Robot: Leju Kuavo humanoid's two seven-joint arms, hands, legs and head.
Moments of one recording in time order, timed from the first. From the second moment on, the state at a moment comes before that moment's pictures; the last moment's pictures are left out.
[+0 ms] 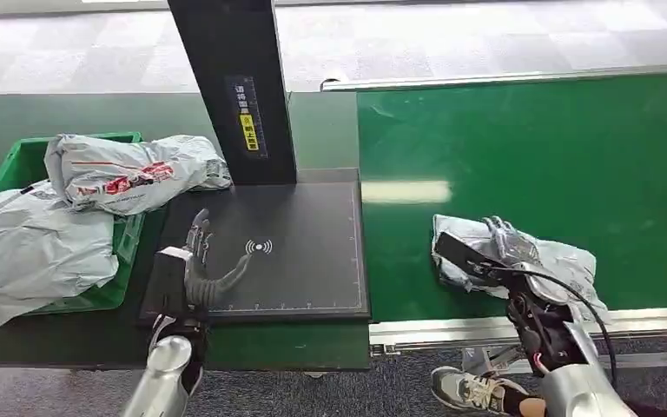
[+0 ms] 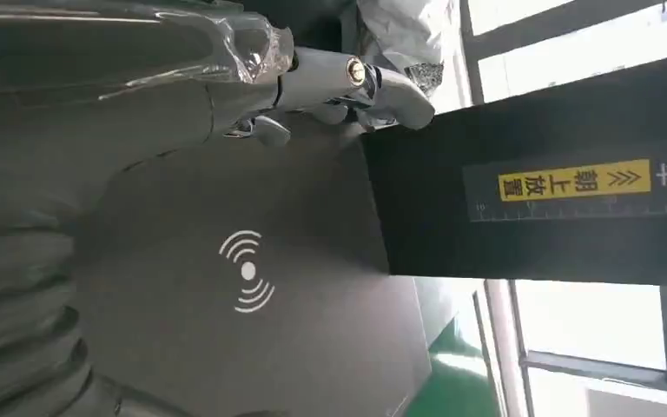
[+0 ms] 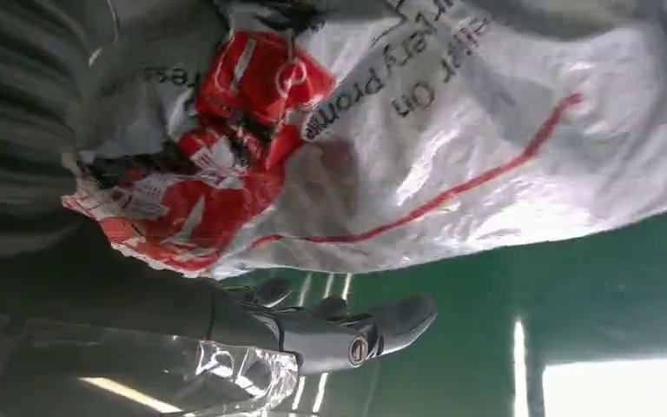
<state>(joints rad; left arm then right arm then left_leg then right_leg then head) -0.23 -0.18 -0.11 -1.15 -0.12 0.10 -0.42 -0.56 -0.20 0.20 -0.75 1.10 0.00 0.09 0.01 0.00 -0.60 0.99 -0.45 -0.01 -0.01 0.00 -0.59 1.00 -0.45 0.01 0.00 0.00</state>
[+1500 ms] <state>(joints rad) -0.21 -0.17 -0.13 -1.16 -0.12 0.12 -0.41 -0.66 -0.17 0.27 -0.65 0.86 0.05 -0.09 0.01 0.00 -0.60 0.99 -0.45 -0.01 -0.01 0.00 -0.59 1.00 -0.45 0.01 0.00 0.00</state>
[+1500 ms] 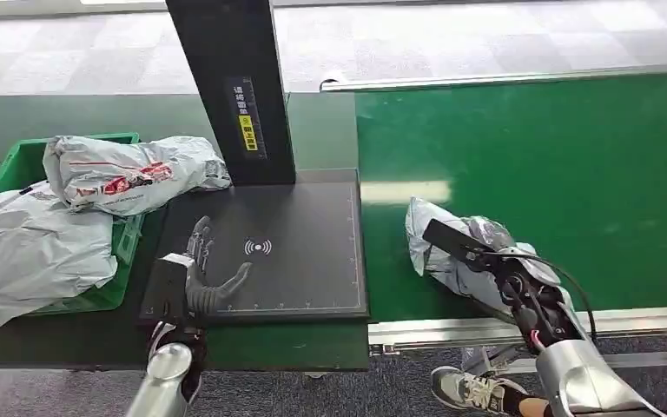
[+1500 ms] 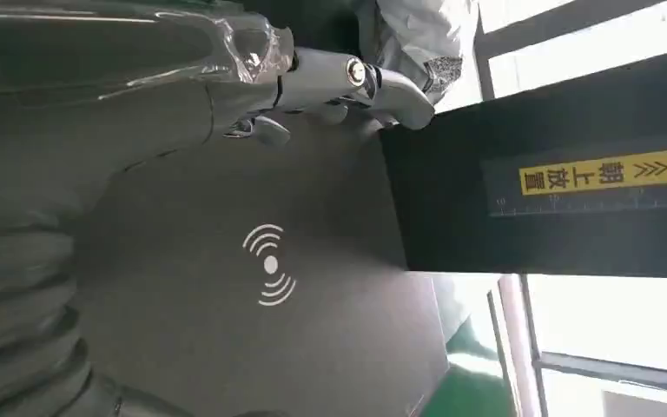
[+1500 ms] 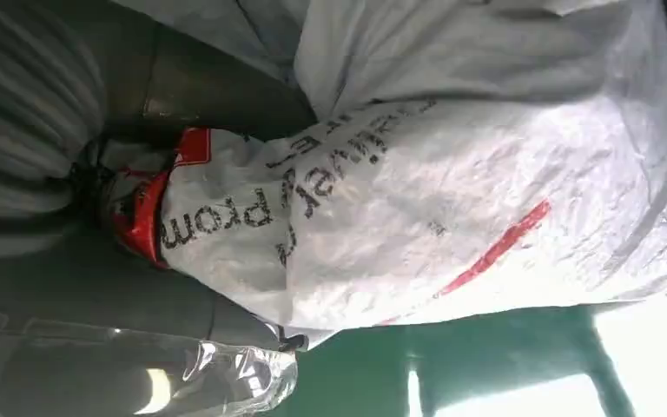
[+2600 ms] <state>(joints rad) -0.22 -0.20 -0.12 -1.17 -0.11 0.18 -0.48 -0.61 0.09 0.21 -0.96 0.52 -0.29 -0.40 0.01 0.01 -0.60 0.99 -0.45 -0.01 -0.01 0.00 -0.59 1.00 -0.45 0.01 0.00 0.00</state>
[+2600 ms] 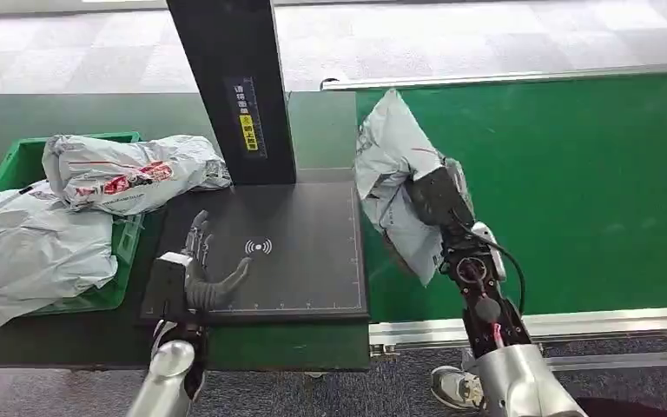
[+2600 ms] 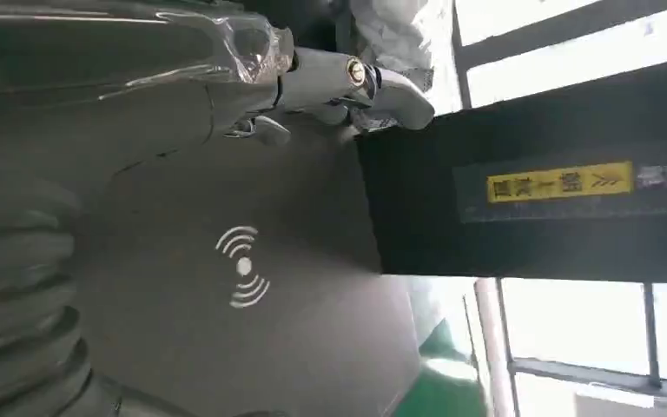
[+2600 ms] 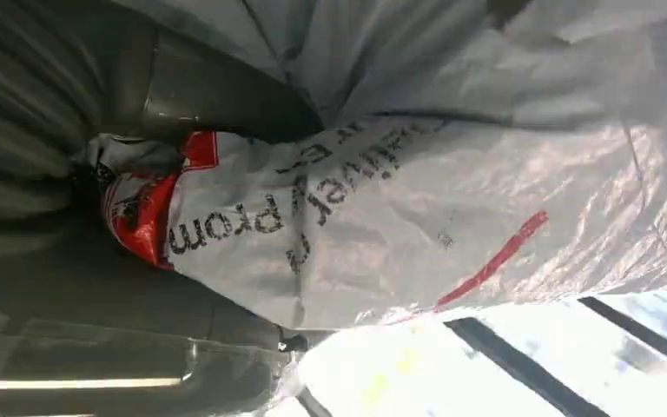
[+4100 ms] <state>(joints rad) -0.23 -0.22 -0.13 -1.28 0.05 0.42 -0.63 -0.86 0.25 0.64 -0.44 0.73 -0.51 -0.47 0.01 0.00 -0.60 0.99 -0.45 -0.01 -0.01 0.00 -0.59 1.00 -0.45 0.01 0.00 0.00</state>
